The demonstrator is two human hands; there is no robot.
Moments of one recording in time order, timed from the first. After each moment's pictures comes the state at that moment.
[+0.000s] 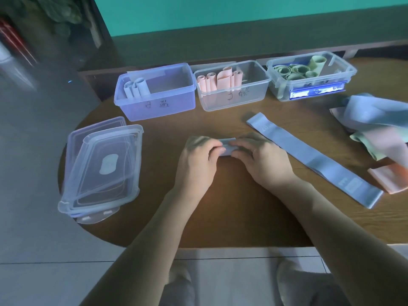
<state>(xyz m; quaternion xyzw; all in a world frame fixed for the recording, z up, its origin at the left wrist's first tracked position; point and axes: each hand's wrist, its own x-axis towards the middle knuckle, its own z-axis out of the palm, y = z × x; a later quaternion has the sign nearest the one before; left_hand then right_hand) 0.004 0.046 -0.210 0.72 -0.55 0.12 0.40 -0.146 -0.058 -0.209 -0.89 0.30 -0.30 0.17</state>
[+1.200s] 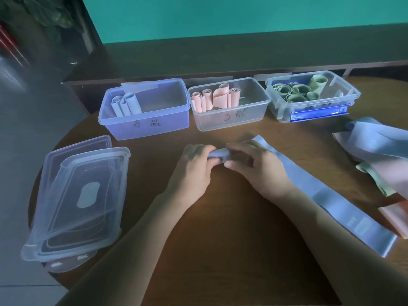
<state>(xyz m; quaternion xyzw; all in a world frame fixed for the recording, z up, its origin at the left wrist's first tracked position) 0.036 -0.003 -0.209 0.75 -0.57 0.05 0.33 -0.124 -0.105 -0.199 -0.85 0.33 -0.26 0.32</state>
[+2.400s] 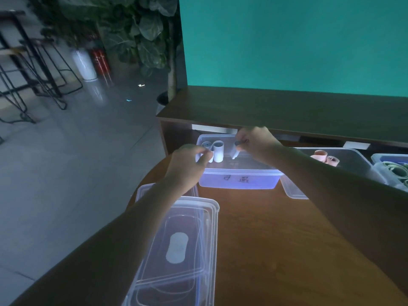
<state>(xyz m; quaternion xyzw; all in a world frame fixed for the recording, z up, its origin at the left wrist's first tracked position) 0.272 0.031 -0.139 0.84 -0.40 0.00 0.37 0.173 -0.175 -0.109 -0.94 0.26 -0.10 0.21</state>
